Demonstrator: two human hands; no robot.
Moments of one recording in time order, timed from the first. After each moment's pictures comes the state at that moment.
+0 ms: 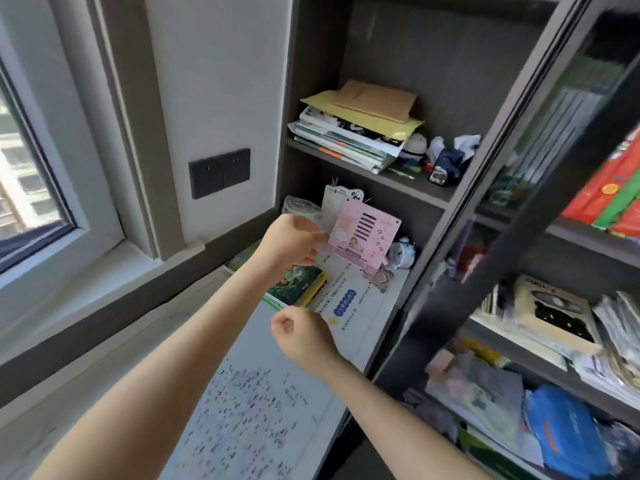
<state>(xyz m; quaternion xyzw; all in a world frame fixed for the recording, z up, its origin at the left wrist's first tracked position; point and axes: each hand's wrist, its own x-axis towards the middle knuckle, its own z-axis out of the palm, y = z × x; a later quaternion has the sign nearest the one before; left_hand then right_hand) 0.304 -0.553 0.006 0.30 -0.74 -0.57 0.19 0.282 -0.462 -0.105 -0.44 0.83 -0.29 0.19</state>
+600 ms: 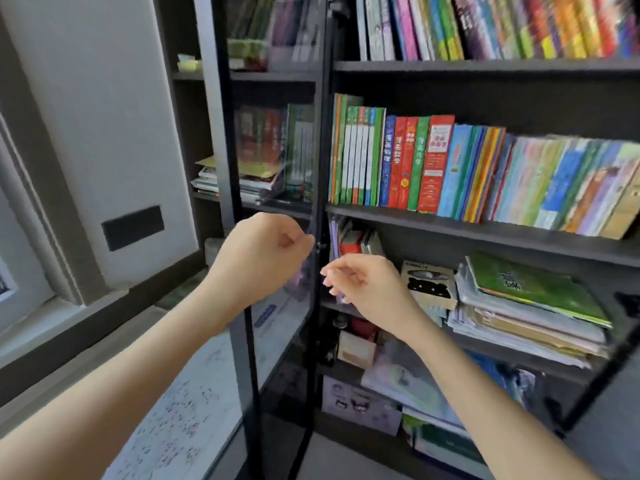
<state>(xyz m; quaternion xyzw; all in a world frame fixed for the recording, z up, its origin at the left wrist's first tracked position) 0.351 -0.239 0.116 0.16 -0.91 -0.26 0.28 0.234 -0.112 0.055 -0.45 0.75 -0.49 0.03</state>
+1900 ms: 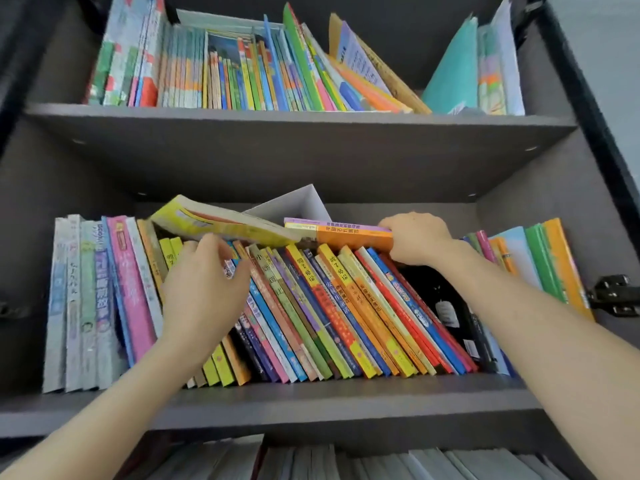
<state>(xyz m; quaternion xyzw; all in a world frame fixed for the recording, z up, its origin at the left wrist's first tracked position) -0.176 -0.183 0.408 -0.01 -0.71 -0.22 0.67 -0.268 0.064 0.497 -0.10 0.87 0.01 -0.48</state>
